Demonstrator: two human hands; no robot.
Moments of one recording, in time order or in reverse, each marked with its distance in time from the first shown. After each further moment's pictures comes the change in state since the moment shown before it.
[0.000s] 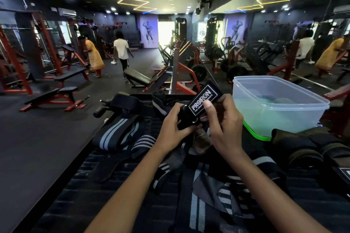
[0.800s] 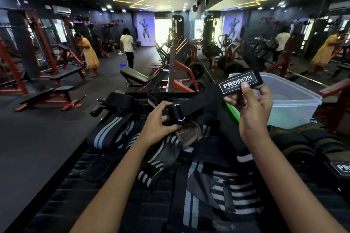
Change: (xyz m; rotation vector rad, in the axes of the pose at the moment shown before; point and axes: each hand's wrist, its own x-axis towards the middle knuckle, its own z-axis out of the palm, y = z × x) left_hand 0.006 -0.009 -0.026 0.020 -0.036 -0.124; right_hand 0.037 0.017 -0.043 0.632 0.339 0.485
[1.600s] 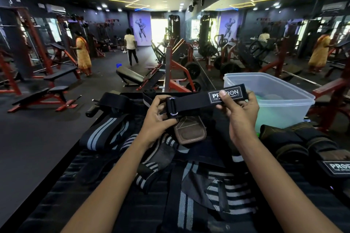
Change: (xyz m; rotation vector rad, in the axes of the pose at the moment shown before) left_hand 0.003 0.014 0.012 -0.308 0.038 -0.020; right_hand 0.000 0.019 -0.003 -0.053 0.031 0.075
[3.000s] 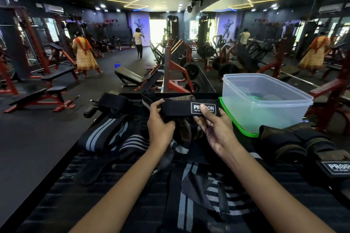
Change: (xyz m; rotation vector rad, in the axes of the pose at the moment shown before) left_hand -0.009 0.003 0.032 0.227 0.417 -0.105; right_hand -0.024 0.027 0.011 0.266 -0.103 0.485
